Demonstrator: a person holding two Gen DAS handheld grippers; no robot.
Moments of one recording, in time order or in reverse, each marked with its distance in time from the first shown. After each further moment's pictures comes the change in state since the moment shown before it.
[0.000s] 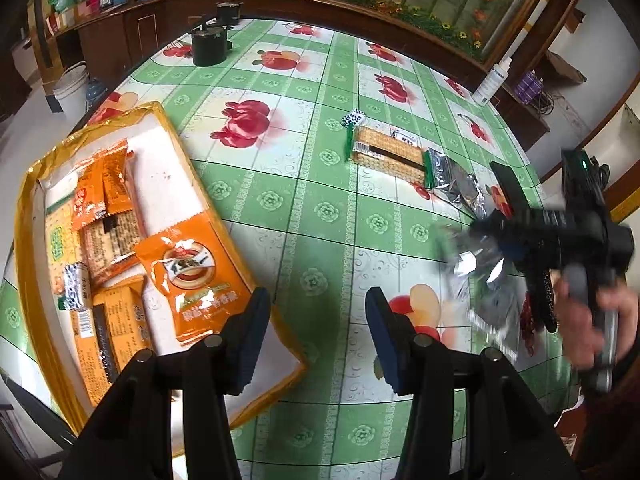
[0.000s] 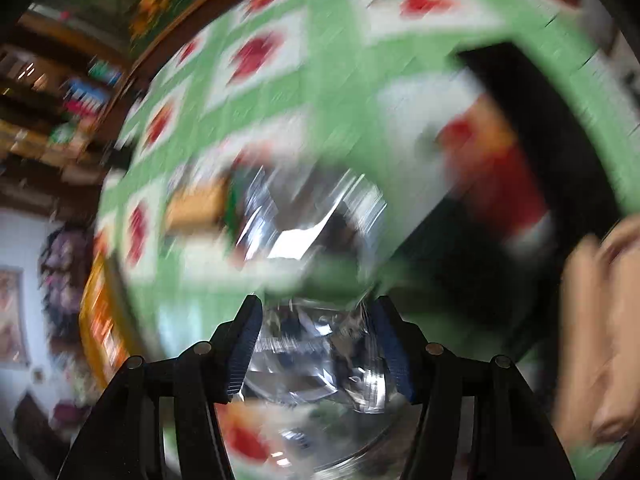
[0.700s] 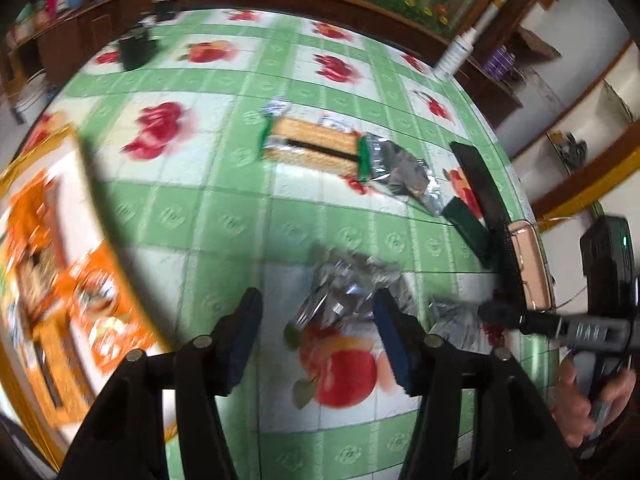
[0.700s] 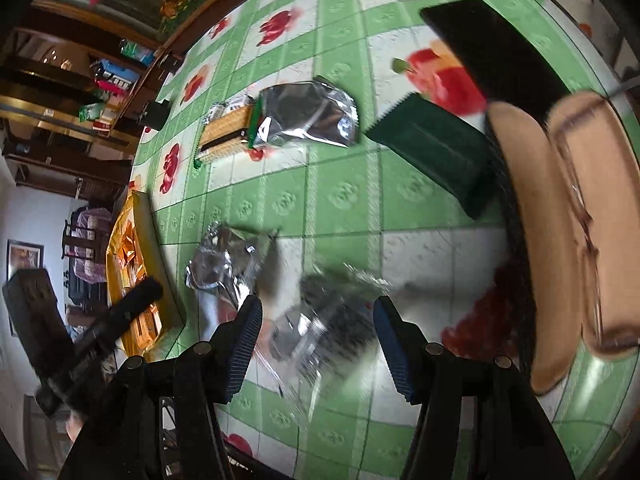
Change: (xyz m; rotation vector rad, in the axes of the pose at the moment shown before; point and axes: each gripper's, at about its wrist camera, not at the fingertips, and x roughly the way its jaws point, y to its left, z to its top) left arm 0.035 -0.062 0.029 0.093 0.085 -0.105; right arm -0.048 -0.035 -0.069 -0.018 0.004 0.050
